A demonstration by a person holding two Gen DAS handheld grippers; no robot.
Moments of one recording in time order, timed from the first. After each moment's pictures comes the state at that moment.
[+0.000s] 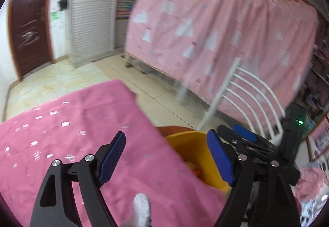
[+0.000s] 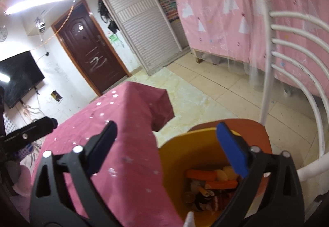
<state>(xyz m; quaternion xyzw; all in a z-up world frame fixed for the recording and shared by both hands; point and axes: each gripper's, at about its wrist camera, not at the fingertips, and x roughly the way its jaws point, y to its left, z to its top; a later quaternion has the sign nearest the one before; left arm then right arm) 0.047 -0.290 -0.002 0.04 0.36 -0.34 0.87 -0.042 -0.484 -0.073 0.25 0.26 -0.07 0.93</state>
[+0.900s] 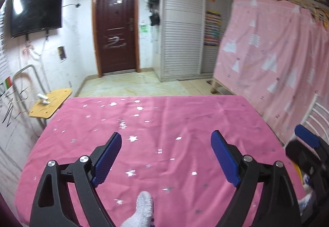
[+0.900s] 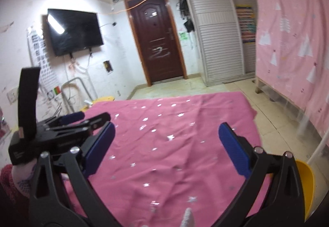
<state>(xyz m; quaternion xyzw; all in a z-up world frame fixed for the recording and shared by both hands) 0.050 -0.099 -0.011 0.01 0.29 -0.06 0.96 -0.015 -0.287 -0.024 0.09 0.21 0.13 0.96</state>
